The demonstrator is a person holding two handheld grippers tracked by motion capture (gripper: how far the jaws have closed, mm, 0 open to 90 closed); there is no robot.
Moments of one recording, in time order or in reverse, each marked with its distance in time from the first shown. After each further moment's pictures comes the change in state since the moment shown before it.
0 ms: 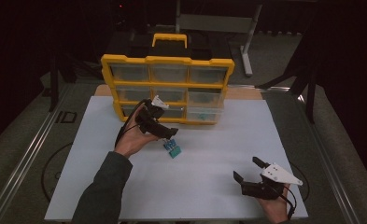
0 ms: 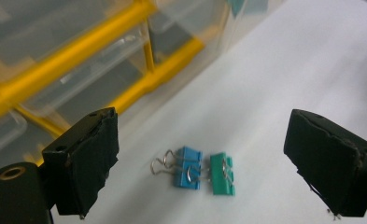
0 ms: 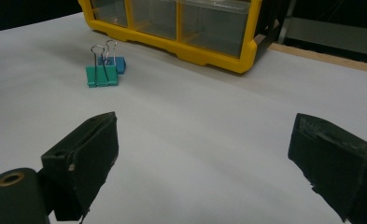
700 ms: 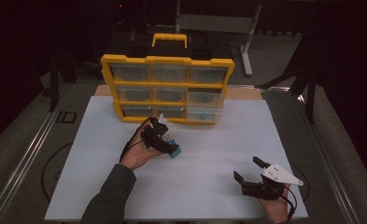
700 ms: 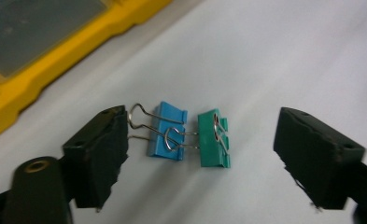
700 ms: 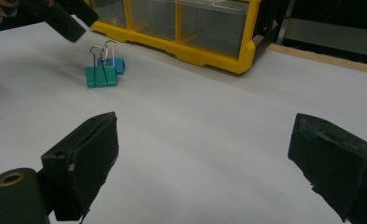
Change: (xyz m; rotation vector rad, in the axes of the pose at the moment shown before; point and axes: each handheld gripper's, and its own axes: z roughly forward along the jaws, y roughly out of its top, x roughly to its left) left arm -0.014 -0.040 0.046 0.100 -0.032 -0.003; right arm 0.000 0.000 -0.001 -0.001 -0.004 -0.003
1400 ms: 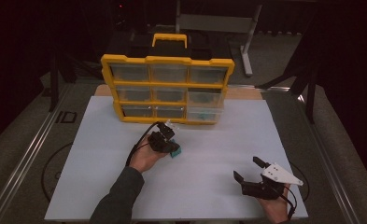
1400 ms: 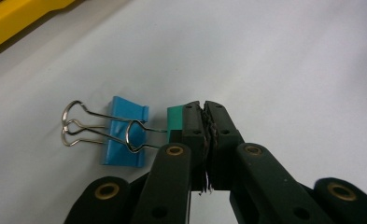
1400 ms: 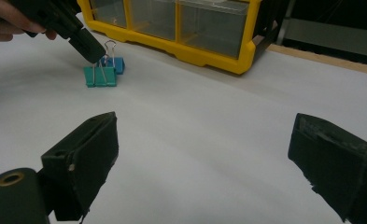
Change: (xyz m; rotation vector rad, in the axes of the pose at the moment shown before) left arm -0.009 0.001 0.023 0.048 -0.097 0.004; right arm 0.000 0.000 0.001 -0.002 0.001 -0.002
